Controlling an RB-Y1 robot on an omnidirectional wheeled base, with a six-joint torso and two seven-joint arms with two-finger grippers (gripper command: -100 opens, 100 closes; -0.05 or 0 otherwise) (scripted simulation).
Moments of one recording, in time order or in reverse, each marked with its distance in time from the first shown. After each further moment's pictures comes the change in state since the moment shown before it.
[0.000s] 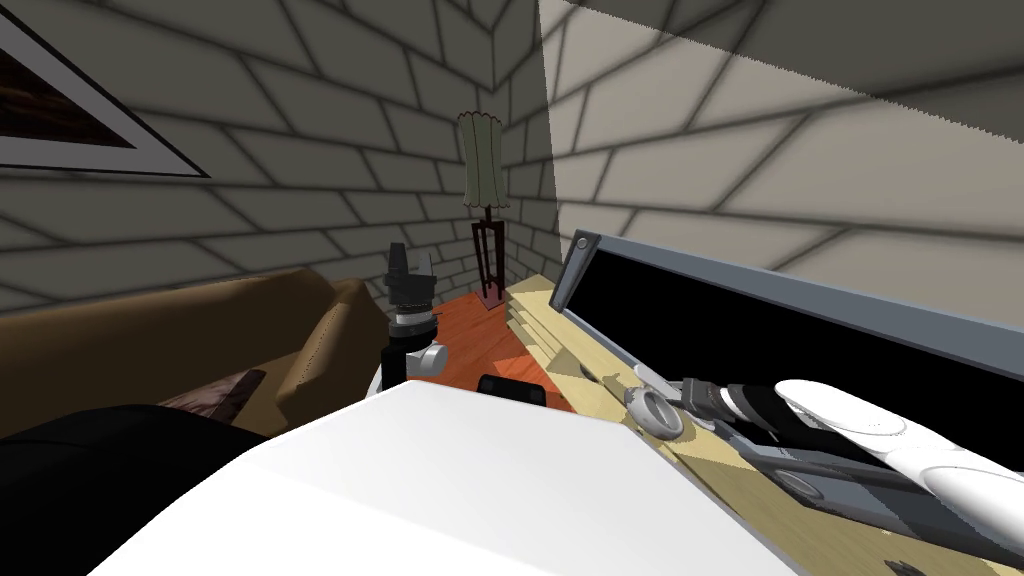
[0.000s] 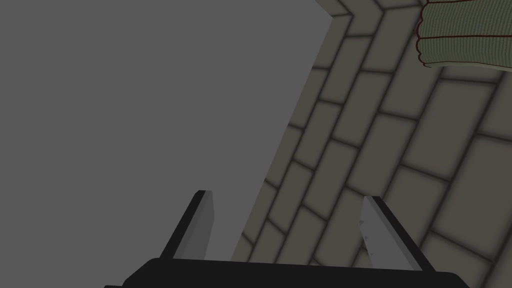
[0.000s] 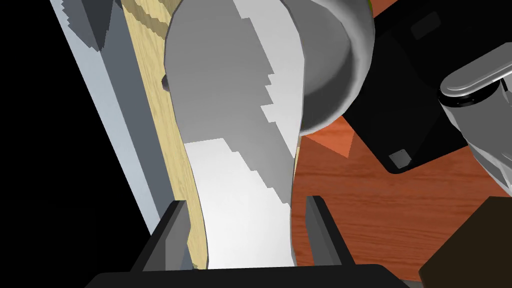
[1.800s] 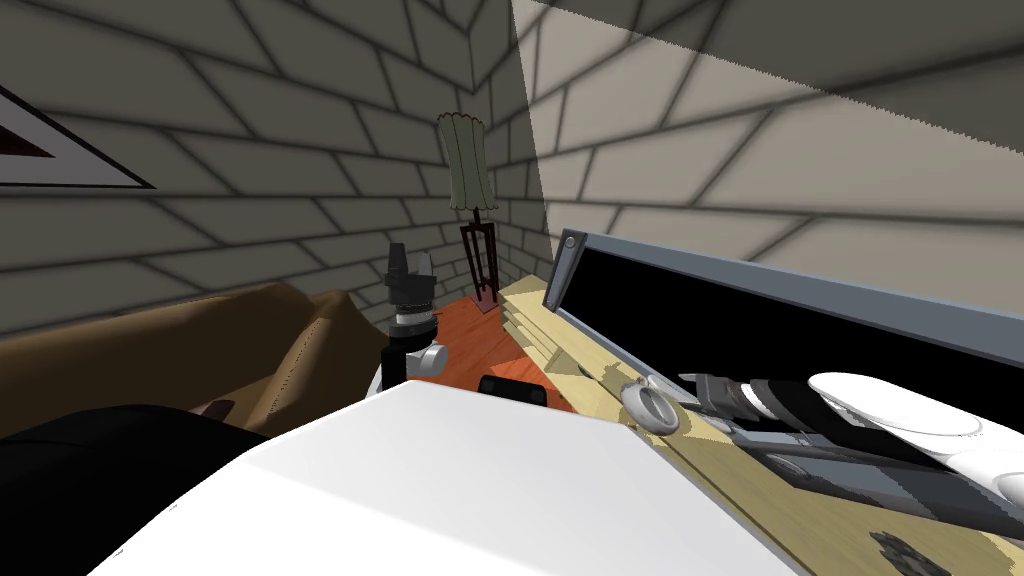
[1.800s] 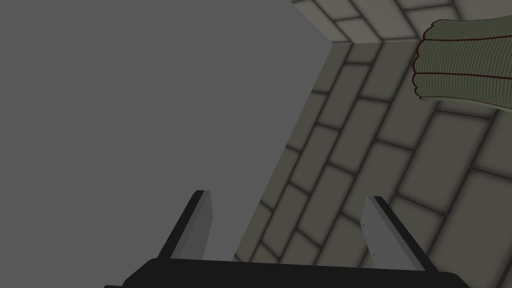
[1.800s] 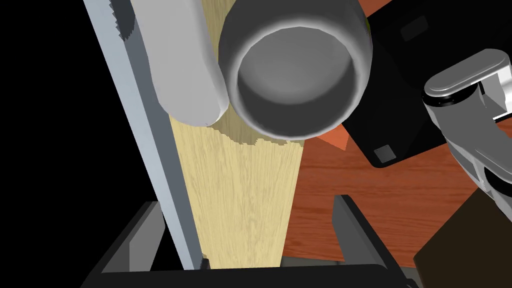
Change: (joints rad) left arm 0.000 0.000 0.000 0.000 0.000 0.000 0.000; right arm 0.016 -0.085 -0.051 -0.030 -0.041 -0.094 0.041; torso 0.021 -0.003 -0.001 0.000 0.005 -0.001
